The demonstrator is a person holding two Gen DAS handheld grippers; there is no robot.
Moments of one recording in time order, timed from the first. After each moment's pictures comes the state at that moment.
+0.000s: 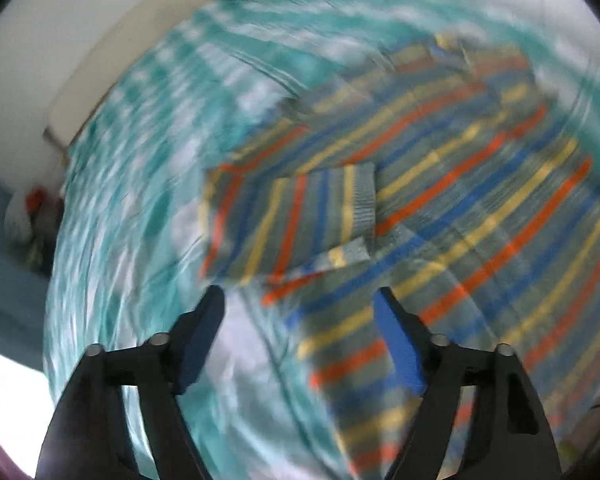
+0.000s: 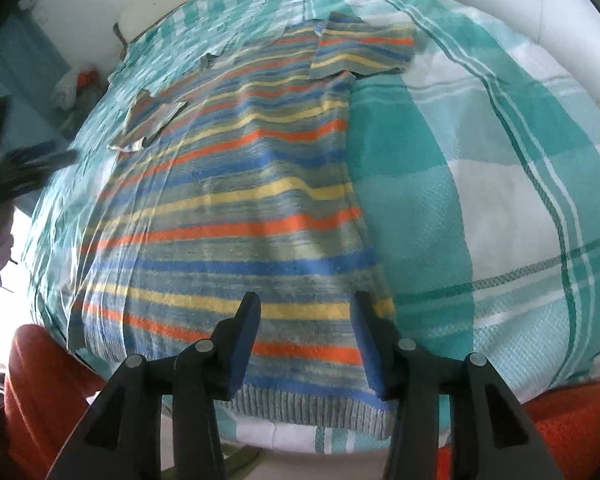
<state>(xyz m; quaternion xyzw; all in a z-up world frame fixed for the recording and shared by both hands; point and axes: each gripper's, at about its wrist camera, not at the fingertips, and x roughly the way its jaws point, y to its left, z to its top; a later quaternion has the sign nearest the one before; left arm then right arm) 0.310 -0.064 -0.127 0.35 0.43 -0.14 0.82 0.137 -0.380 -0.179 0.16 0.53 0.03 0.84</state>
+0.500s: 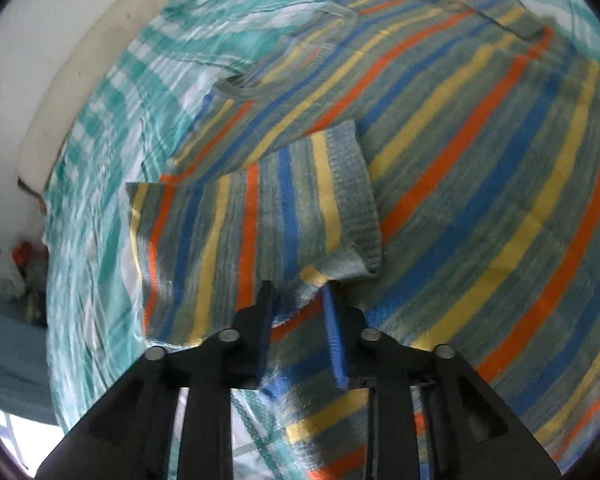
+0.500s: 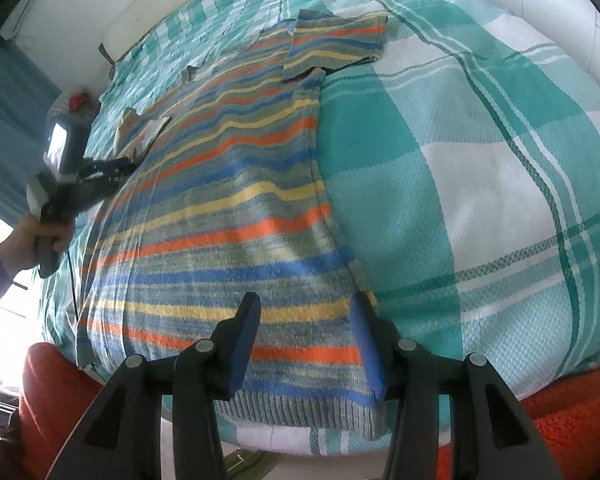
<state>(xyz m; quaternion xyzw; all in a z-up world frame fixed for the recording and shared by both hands) 0.335 -0.076 -0.188 0.40 0.40 -0.19 0.80 0.130 -0.394 -0.185 0.19 0.52 0.02 0.83</state>
